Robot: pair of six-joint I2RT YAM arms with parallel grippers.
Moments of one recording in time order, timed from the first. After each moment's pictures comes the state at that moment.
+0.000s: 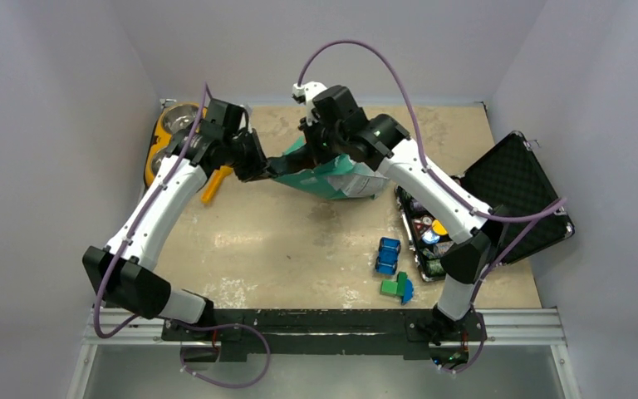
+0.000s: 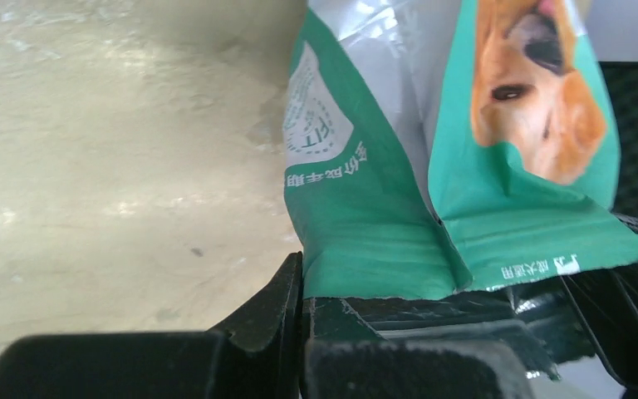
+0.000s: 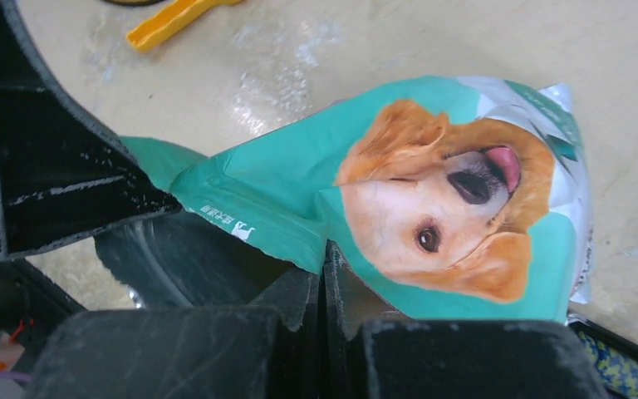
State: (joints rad) left arm -0.36 1.47 1.57 -0.96 0.25 -0.74; right arm 0.75 1.79 2.04 -0.91 0.09 0.16
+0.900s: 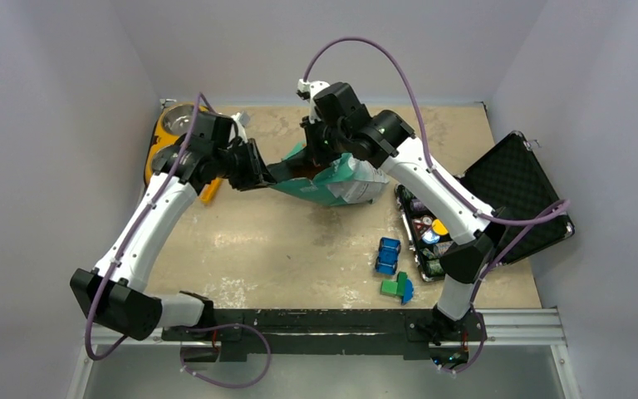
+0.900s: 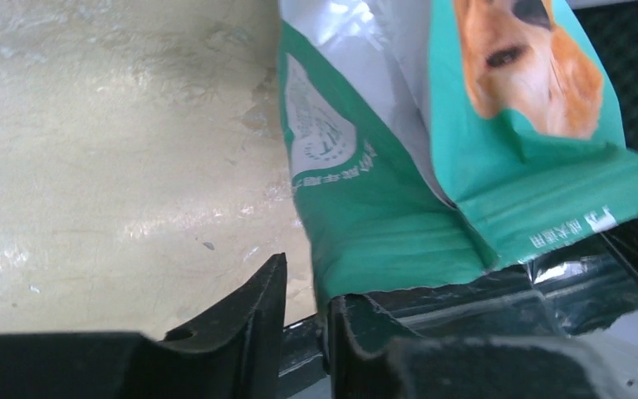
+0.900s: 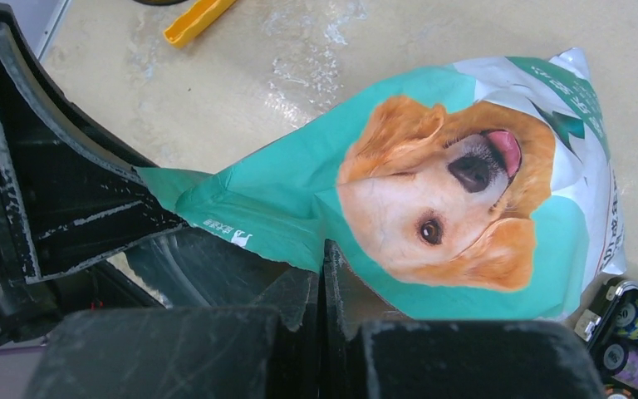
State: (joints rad) left arm -0.34 1.32 1.40 -0.91 0.31 -0.60; right arm 0.79 1.79 2.09 -0.99 0.06 0.29
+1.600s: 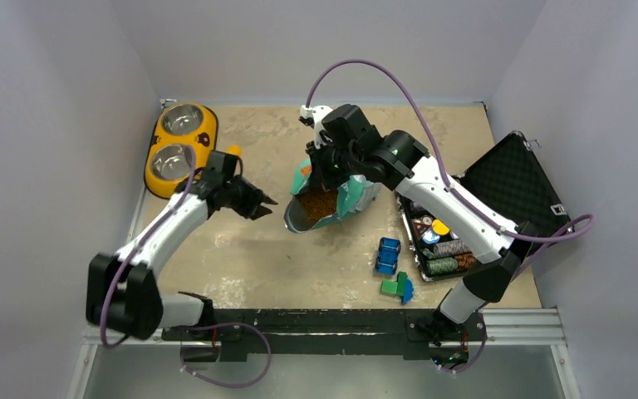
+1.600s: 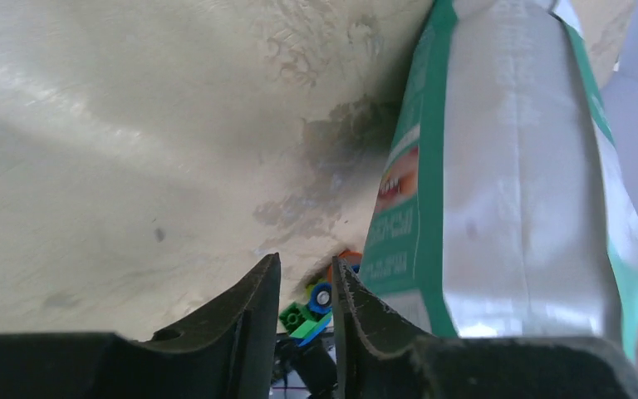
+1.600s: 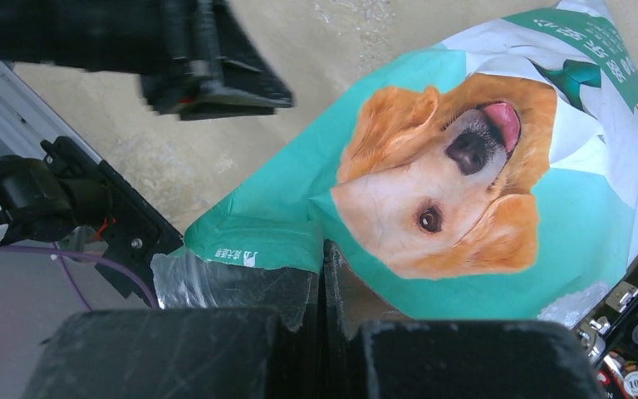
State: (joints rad) left arm -0.26 1.17 0.93 -0.70 0.24 -1.23; right arm 0.85 1.62 1.86 -0.98 -0.02 0.27
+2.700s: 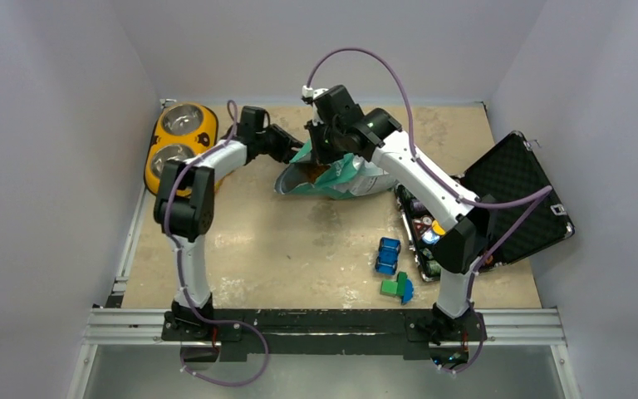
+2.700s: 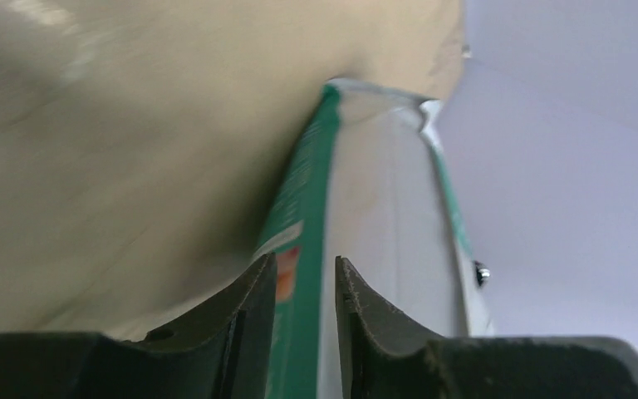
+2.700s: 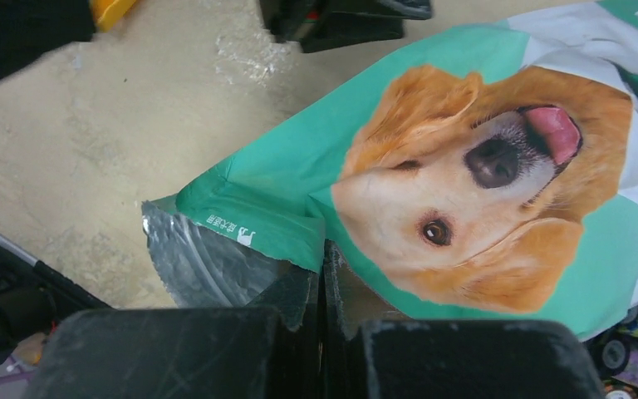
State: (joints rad) left arm -0.27 2.14 1.52 -0.02 0.52 -1.39; right arm 0.72 1.86 2.02 -0.96 0.05 0.27
